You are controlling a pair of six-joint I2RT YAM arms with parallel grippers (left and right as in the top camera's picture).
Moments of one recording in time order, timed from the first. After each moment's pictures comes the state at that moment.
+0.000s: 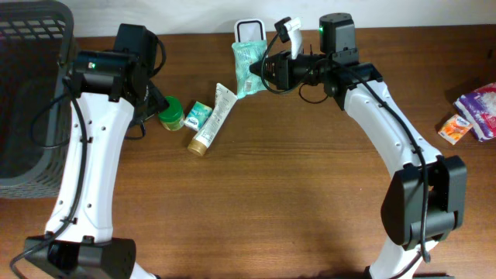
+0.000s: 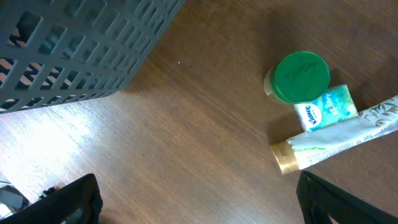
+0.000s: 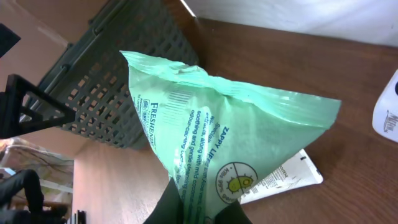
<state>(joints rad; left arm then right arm) -0.16 1.74 1.96 -1.59 -0.39 -0.78 0.22 1.92 1.61 -0.28 -0.93 0.18</state>
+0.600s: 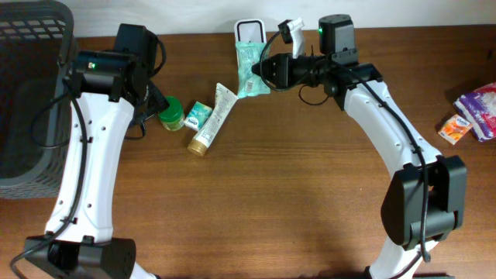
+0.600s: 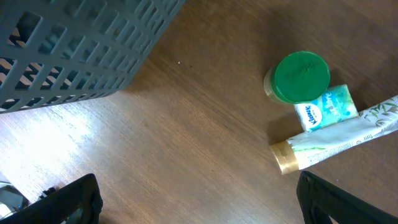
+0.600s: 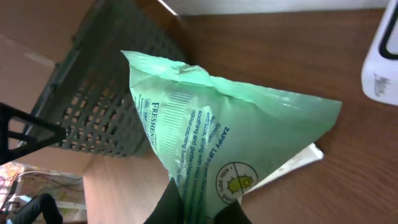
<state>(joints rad) -0.16 1.74 1.96 -1.59 -0.39 -0.78 0.22 1.92 1.61 -0.32 -0.87 0.29</state>
